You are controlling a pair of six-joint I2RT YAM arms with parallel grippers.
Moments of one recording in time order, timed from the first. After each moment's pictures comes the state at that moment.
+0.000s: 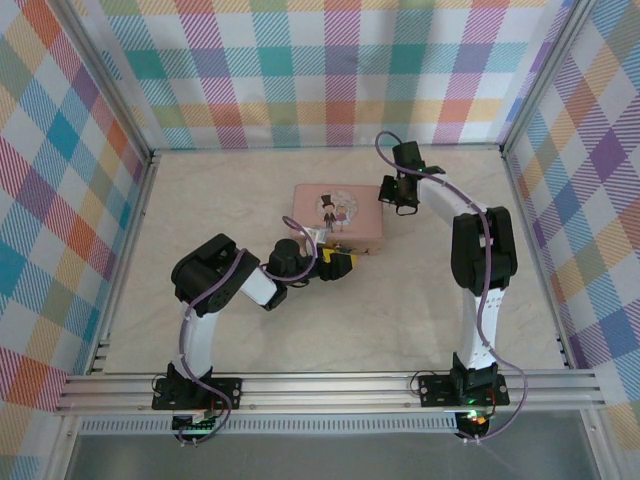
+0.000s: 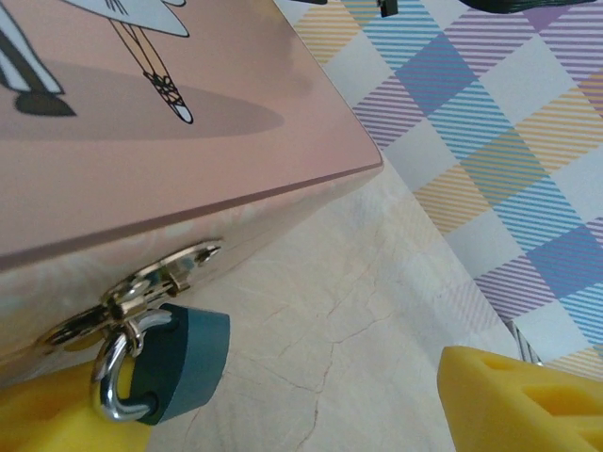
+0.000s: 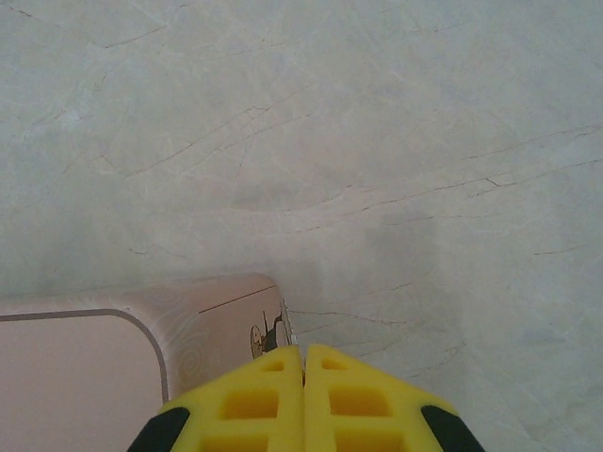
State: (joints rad) left arm -0.64 2.07 0.71 1.17 0.49 -0.71; right arm 0.27 2.07 1.62 -0.54 -0.02 0.44
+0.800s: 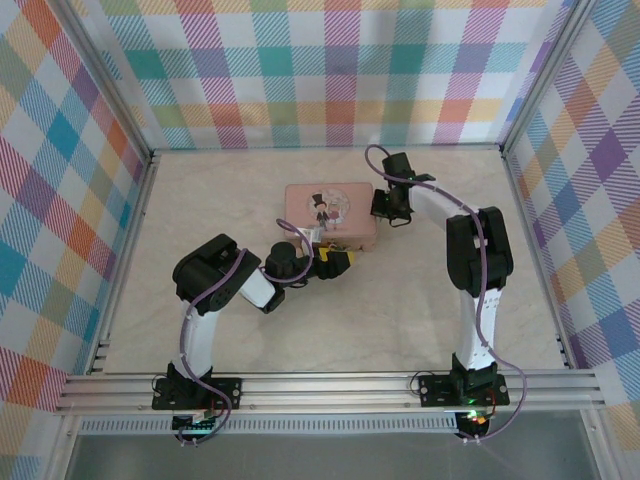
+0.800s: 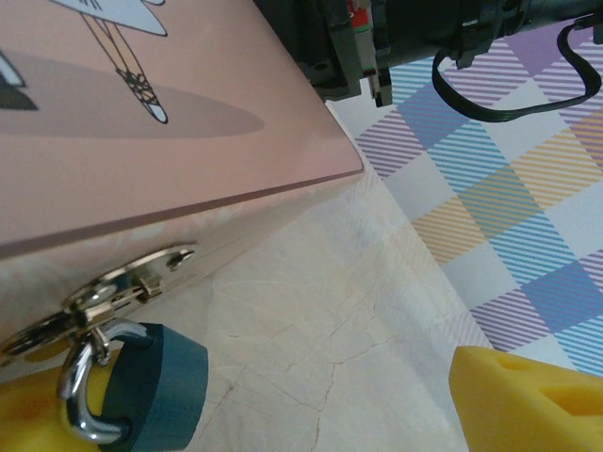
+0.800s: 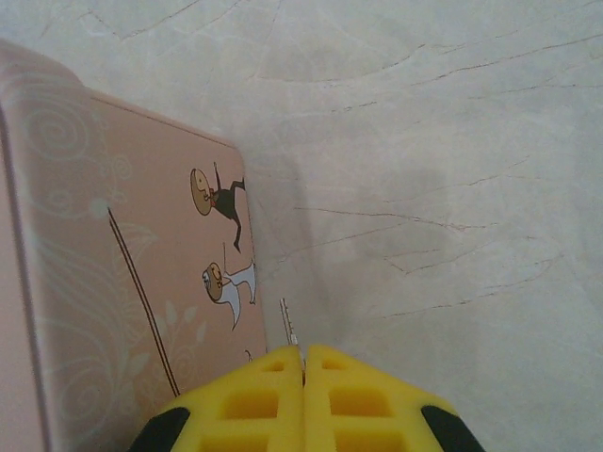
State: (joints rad) left arm -0.64 2.08 0.68 1.26 0.44 -0.76; right arm 0.32 2.07 1.55 -0.57 -0.06 0.44
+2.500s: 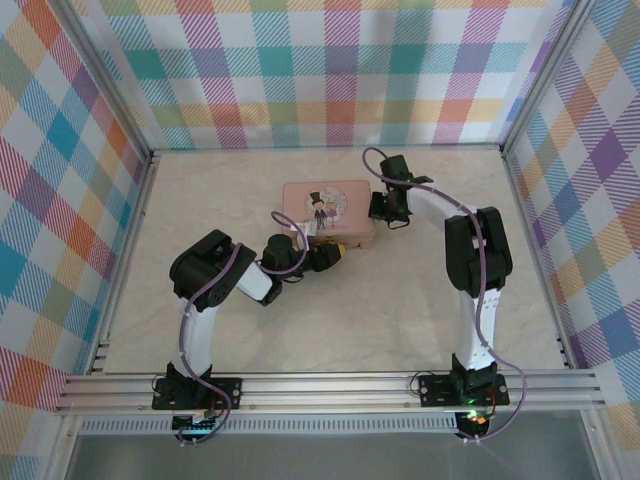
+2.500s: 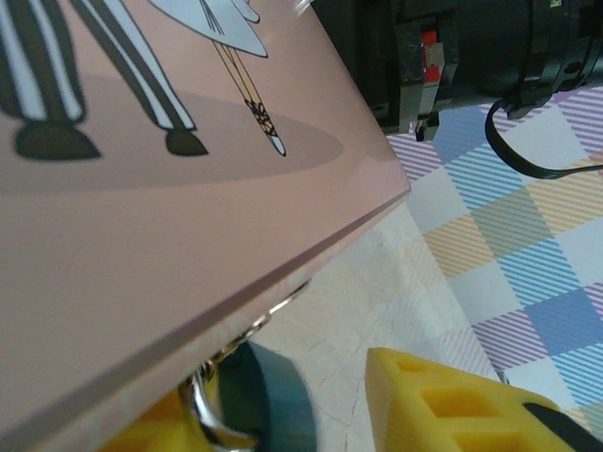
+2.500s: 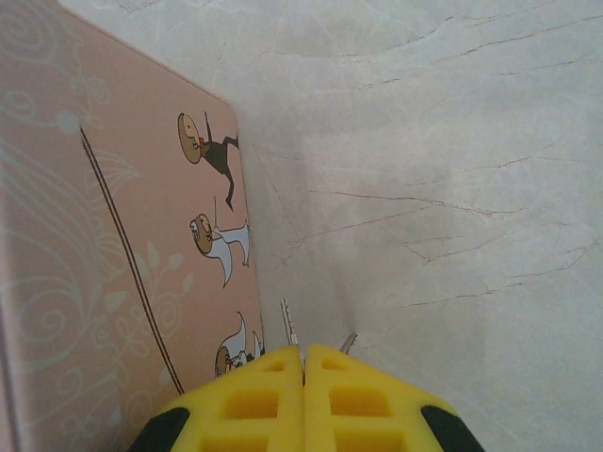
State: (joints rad) left arm -0.57 2.09 0.72 1.18 0.49 -0.82; right arm 0.33 2.07 1.53 -0.55 -0.07 0.44
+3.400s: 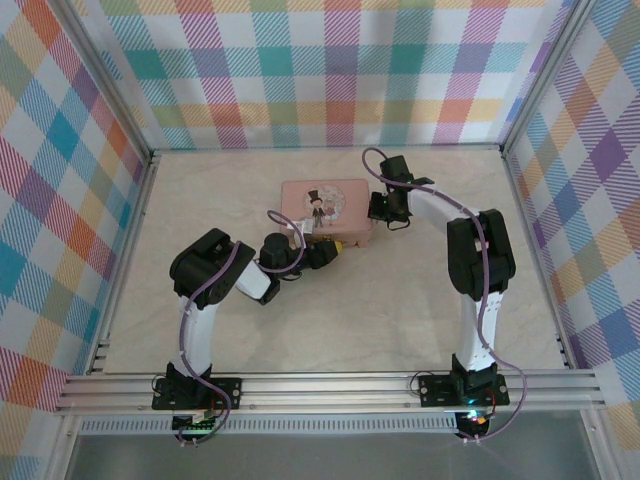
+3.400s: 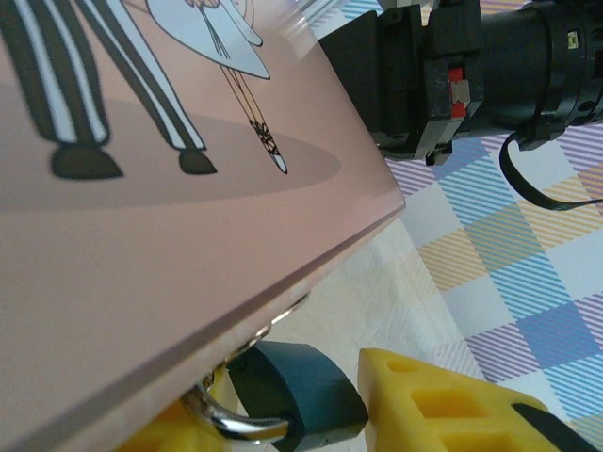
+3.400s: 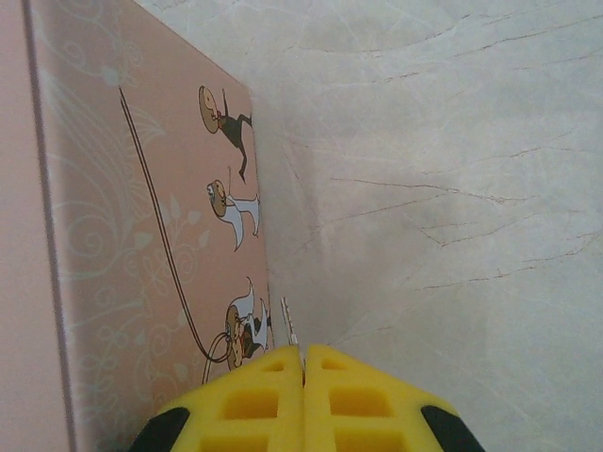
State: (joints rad) left arm -0.55 2.11 0.72 1.21 0.50 -0.84; right arm 0.34 2.03 1.50 -0.53 -0.08 0.44
